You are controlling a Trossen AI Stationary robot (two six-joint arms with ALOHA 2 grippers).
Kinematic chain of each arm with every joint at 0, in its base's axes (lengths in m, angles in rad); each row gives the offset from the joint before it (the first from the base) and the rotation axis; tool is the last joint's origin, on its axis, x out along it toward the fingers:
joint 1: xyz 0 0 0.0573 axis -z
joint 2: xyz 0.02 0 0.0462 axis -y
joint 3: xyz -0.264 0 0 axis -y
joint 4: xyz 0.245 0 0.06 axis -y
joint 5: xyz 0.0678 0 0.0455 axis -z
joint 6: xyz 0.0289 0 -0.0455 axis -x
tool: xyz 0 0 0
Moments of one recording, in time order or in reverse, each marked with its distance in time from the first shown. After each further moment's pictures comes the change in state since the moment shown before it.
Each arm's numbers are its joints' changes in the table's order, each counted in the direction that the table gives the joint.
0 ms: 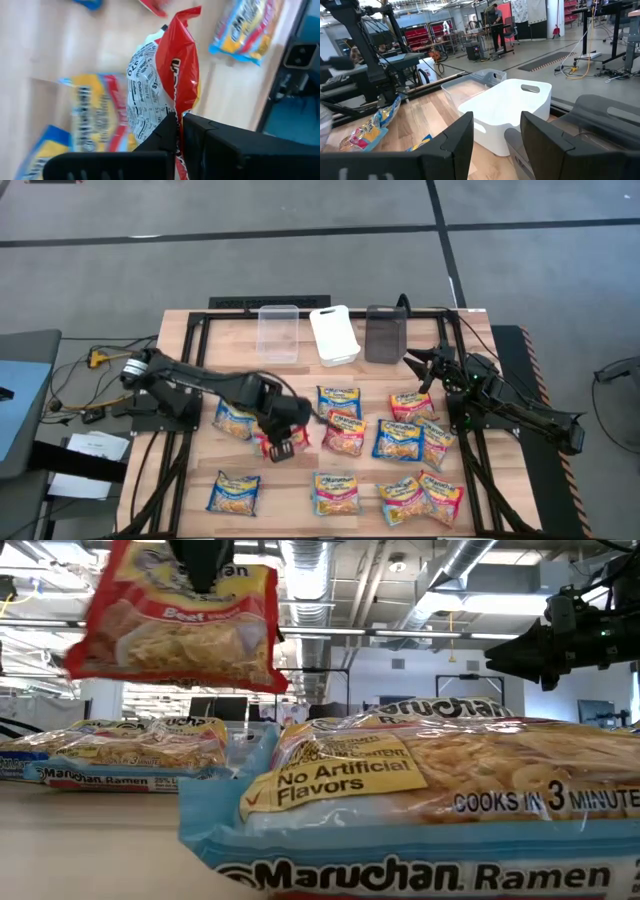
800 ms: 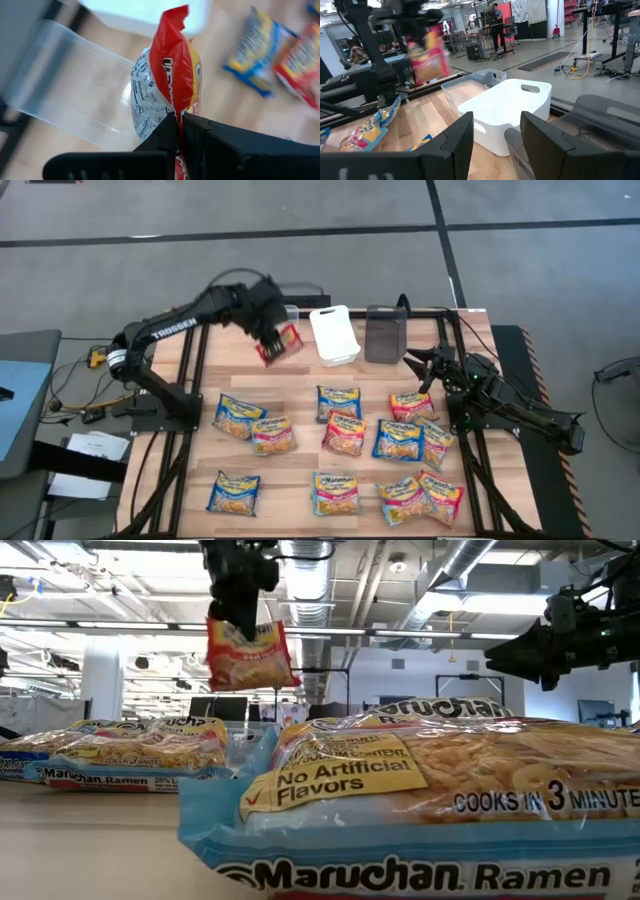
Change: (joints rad) left arm -0.717 0.146 0.001 0.022 -0.082 -0.534; right arm 0.000 0.000 0.000 0.000 0.000 0.000
